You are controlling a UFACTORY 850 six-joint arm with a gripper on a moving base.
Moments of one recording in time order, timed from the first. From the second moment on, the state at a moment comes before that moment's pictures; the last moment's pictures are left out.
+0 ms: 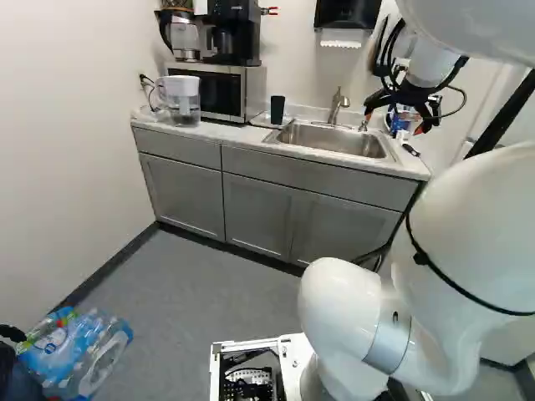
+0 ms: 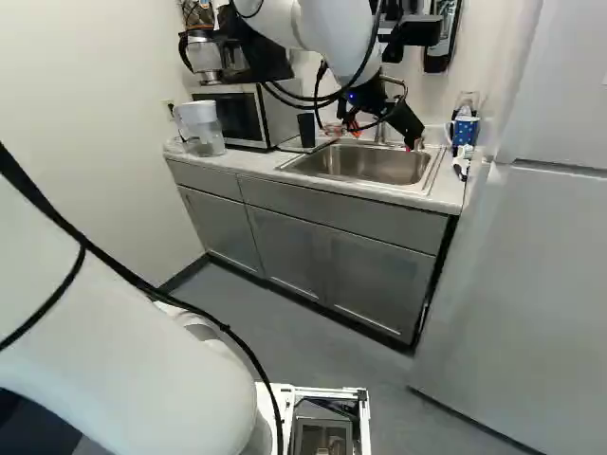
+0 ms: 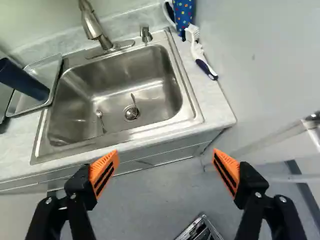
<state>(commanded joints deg) -33.7 12.2 -58.3 4.0 -26.2 4.4</state>
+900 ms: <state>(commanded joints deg) -33.7 12.2 -58.3 4.0 -26.2 4.4</state>
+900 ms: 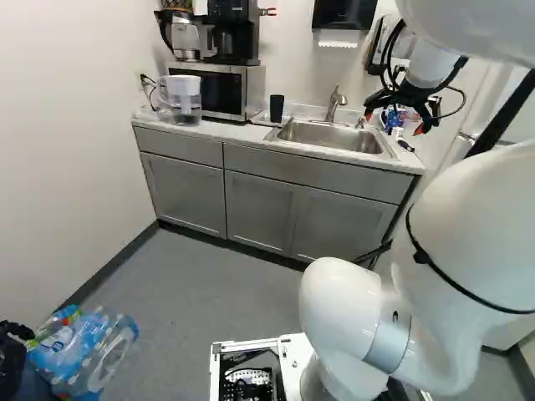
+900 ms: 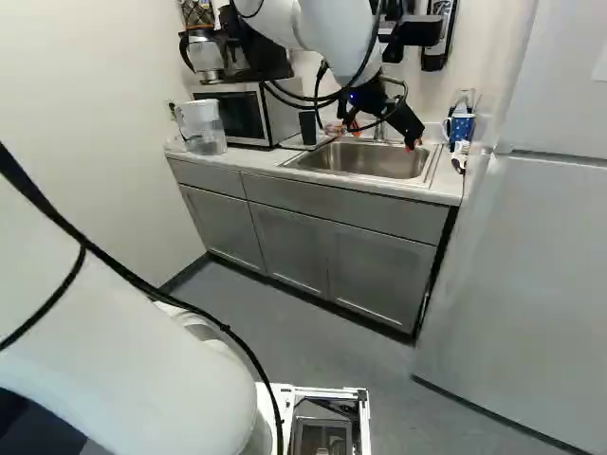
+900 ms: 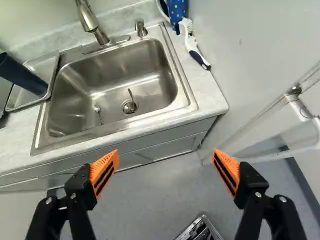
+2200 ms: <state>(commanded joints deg) -28.1 12.8 -49.4 3.4 -13.5 3.6</state>
